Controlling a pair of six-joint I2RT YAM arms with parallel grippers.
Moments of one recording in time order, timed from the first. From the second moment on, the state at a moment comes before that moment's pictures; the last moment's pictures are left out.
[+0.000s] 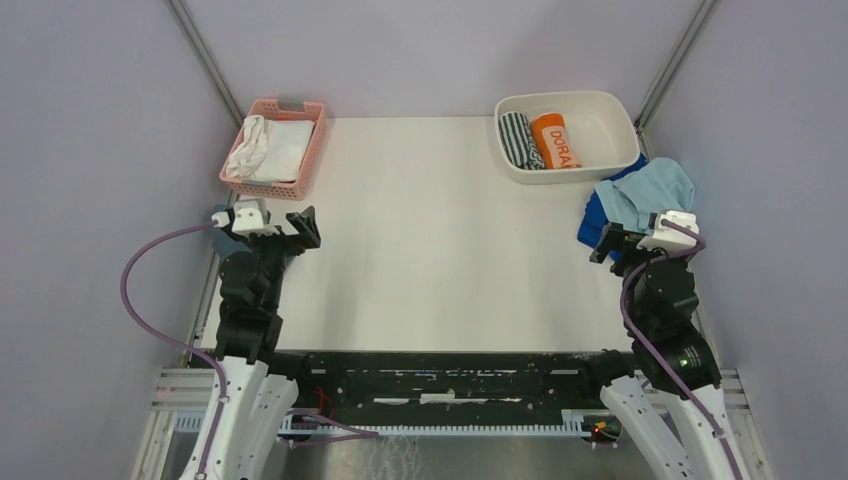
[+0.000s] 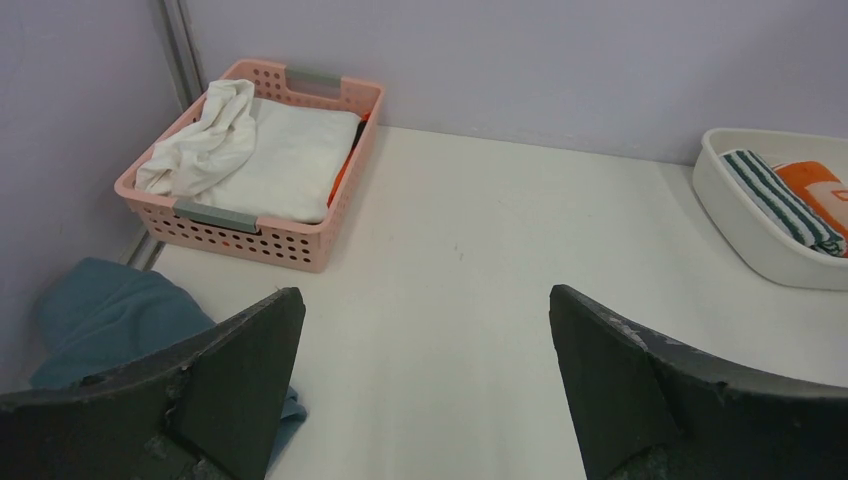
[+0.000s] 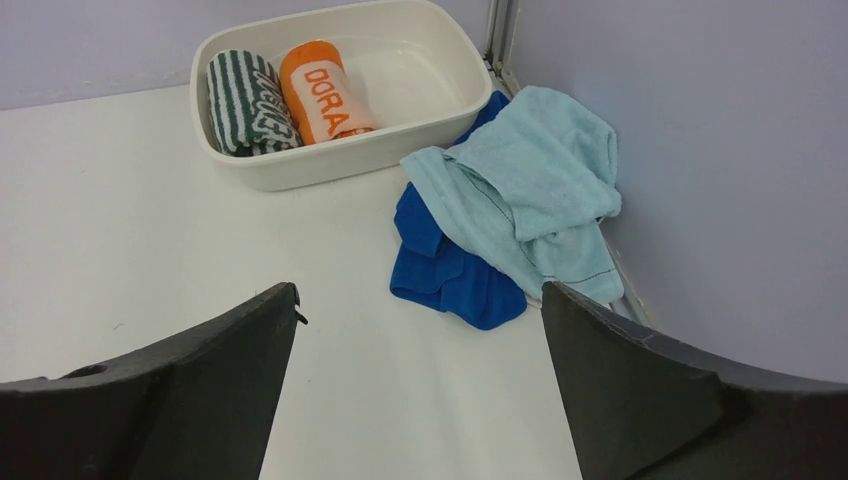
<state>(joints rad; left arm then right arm) -0.10 0.48 0.54 -0.01 -0.13 -0.13 0.31 0.39 0.75 -0.49 0.56 0.06</state>
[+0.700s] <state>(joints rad) -0.12 0.44 0.54 -0.02 -0.06 -0.19 0.31 0.56 0.83 -0.55 0.58 0.09</state>
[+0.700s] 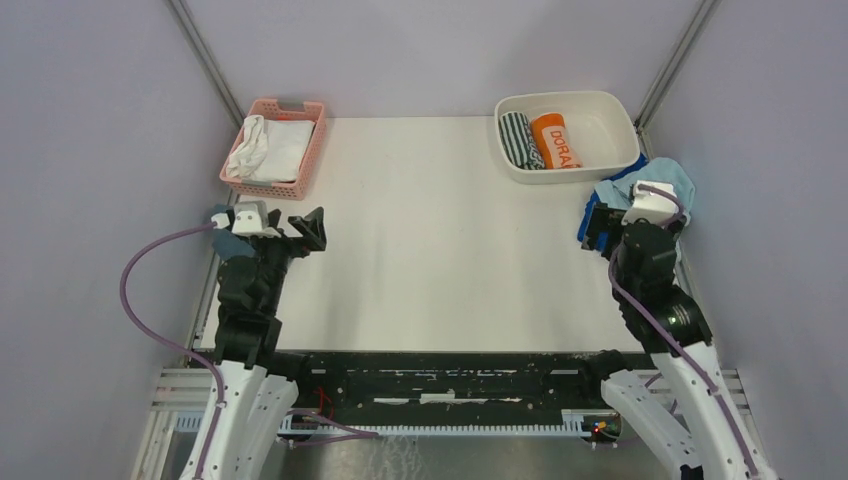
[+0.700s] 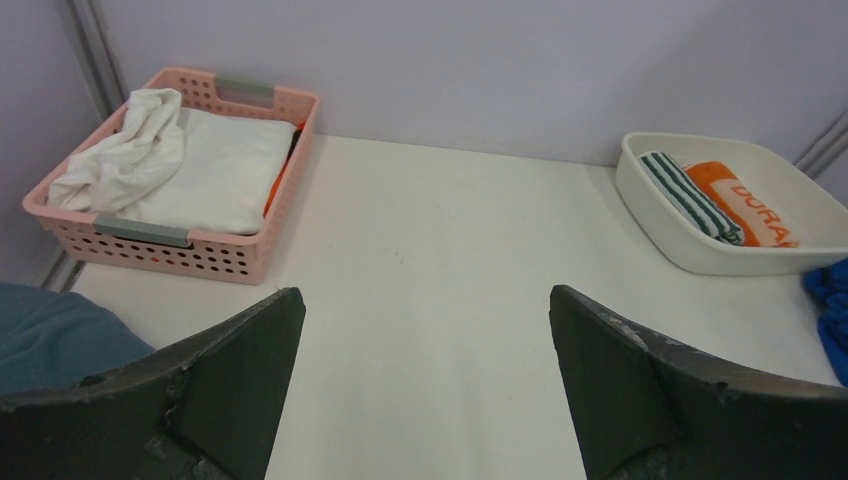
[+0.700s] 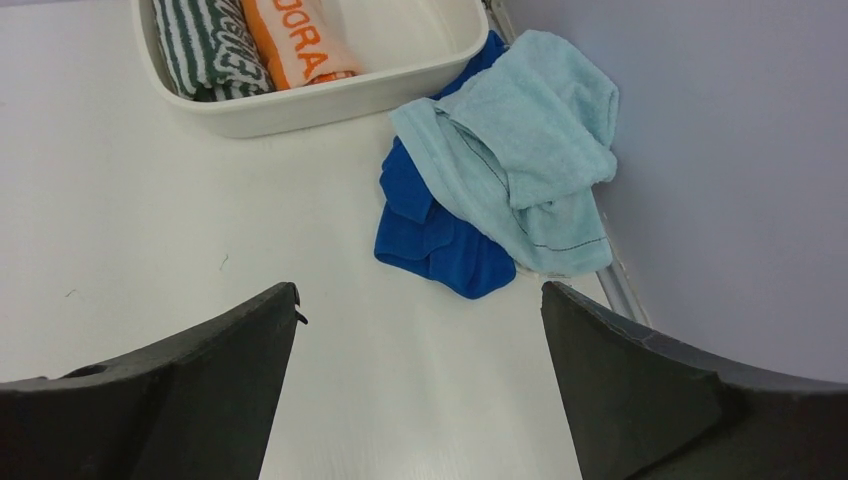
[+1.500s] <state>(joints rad) -0.26 0.48 0.55 -0.06 -0.06 -0.19 -0.16 1.49 0.99 -0.30 0.54 0.20</state>
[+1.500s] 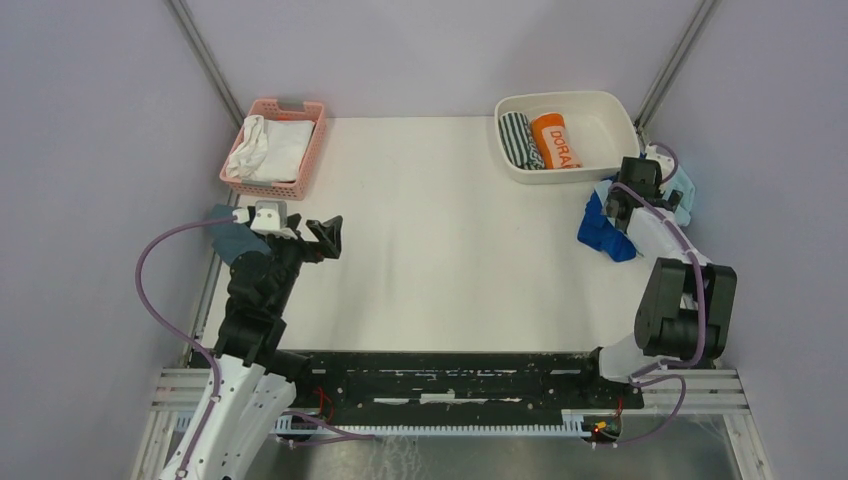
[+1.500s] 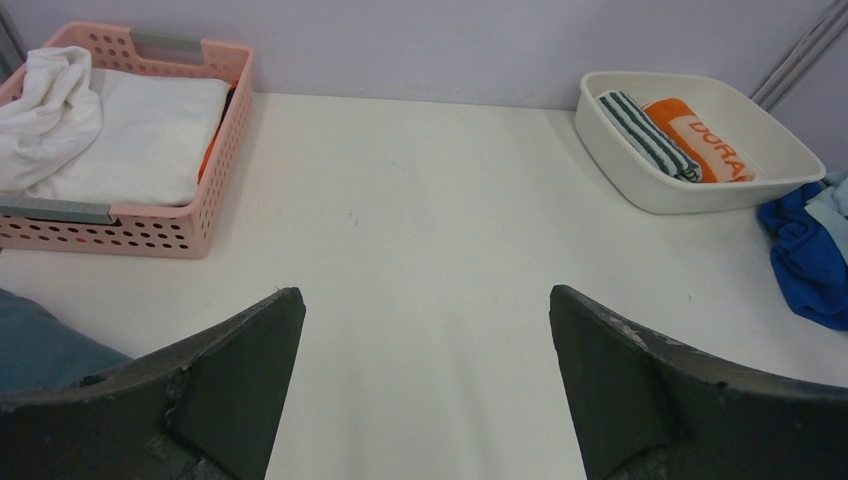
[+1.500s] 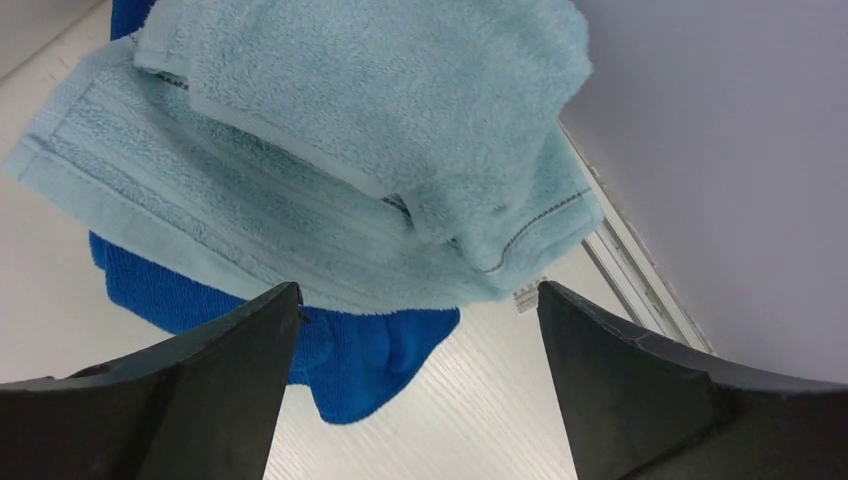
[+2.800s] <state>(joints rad) -0.26 0.51 0.56 -0.07 -0.07 -0.18 0.15 1.23 1.51 -0.45 0.27 0.01</state>
